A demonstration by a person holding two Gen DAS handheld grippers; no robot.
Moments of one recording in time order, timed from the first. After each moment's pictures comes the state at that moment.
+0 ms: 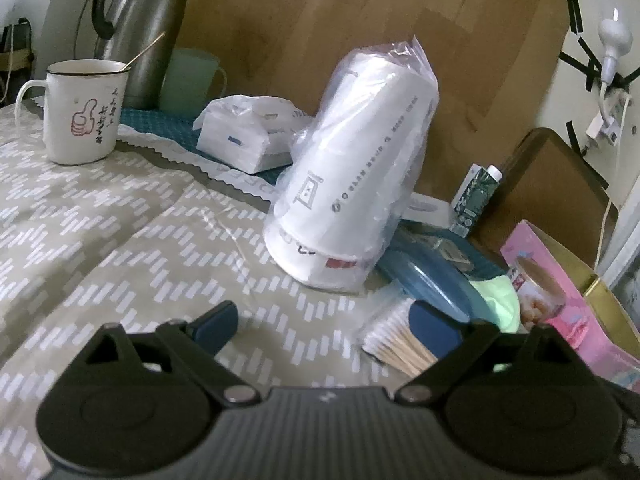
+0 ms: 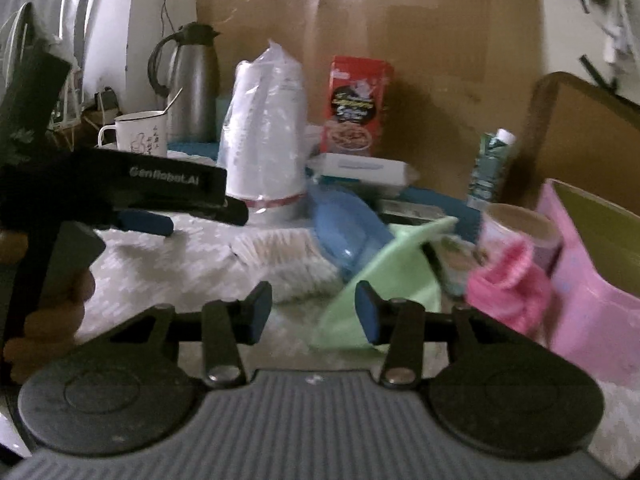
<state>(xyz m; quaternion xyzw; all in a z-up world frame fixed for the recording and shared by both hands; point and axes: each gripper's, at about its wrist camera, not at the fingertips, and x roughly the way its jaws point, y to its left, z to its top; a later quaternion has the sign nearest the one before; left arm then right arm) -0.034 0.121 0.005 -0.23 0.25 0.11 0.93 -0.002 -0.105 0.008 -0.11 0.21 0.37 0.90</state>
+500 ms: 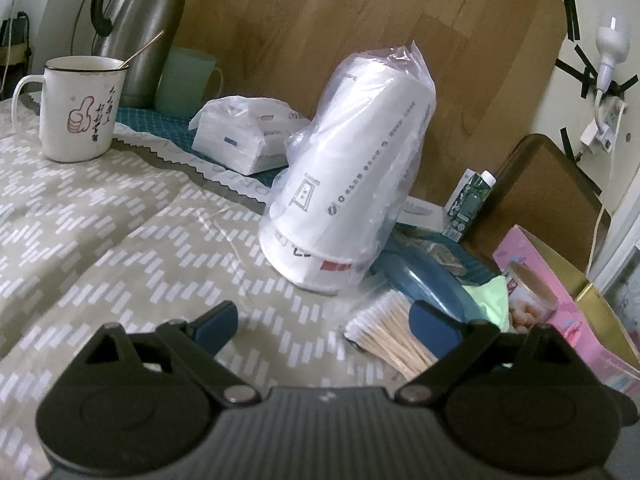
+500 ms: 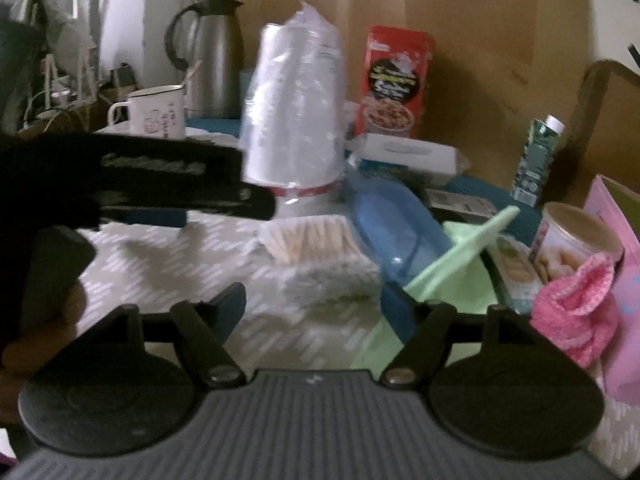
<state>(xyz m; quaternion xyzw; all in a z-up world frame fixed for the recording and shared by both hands) -0.035 0.123 0.004 -0.24 0.24 0.10 0.93 0.001 -0.084 -0.001 -0.15 0.23 0.41 0.87</state>
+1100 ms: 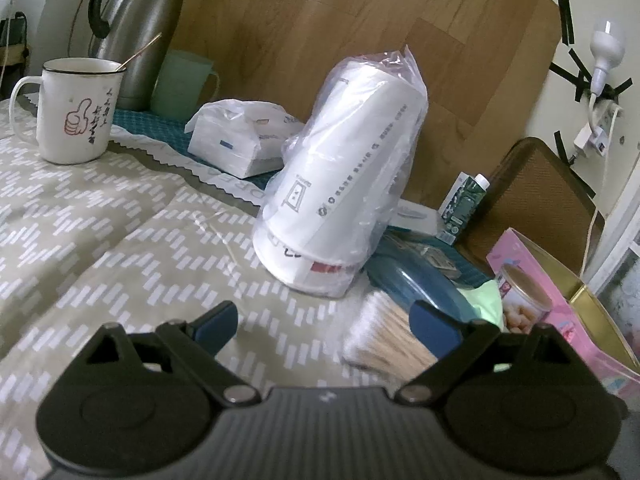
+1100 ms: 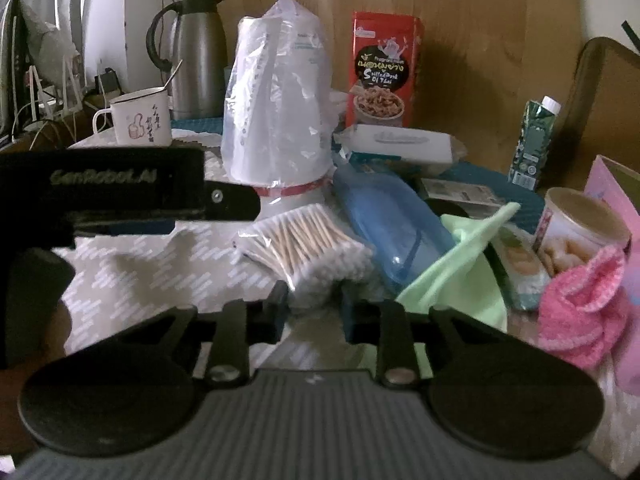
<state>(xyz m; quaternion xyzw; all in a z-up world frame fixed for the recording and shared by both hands) -0.037 0.121 0.005 -0.25 0.23 0.09 0.94 0.011 -0.083 -0.002 -0.12 0.26 0.40 0.87</state>
